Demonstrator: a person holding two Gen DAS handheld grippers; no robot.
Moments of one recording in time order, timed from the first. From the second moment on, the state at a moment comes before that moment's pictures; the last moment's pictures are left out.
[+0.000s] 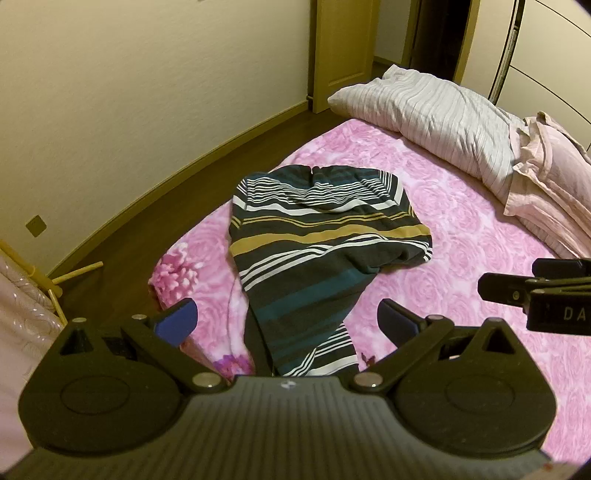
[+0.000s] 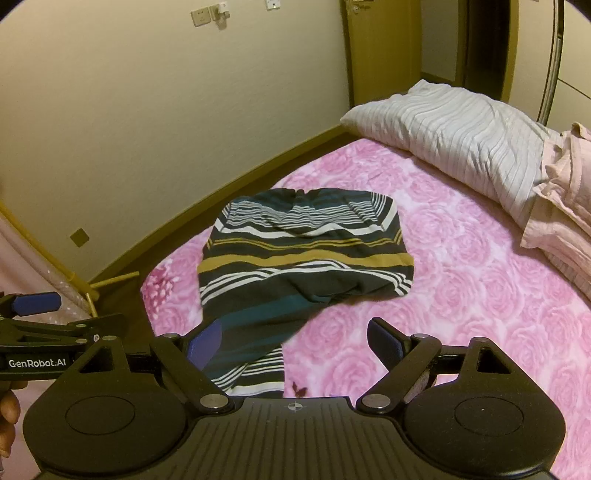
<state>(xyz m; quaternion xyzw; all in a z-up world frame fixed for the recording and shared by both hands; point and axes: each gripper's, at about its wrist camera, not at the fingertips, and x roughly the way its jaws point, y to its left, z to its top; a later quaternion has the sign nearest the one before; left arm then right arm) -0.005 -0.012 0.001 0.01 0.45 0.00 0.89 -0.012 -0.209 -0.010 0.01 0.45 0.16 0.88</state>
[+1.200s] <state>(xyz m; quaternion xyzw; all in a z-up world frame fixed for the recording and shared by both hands) -0.005 -0.017 -0.003 0.01 0.45 0.00 0.89 -0.009 -0.208 -0.014 0.01 0.45 0.16 0.88</state>
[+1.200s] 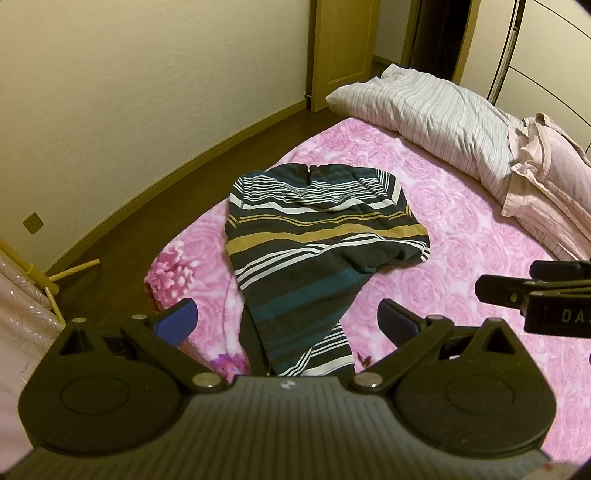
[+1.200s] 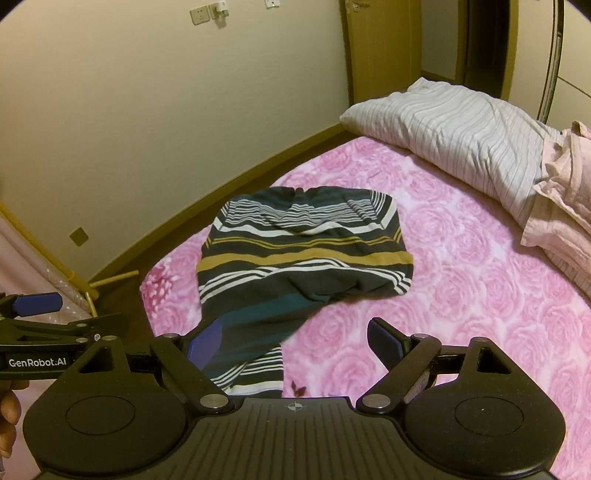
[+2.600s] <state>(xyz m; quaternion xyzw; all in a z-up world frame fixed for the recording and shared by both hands) 0.257 0.064 -0.131 0.09 0.49 -0.08 0.86 0.166 -0.213 -0.114 -0.03 0.49 0.11 0.87</state>
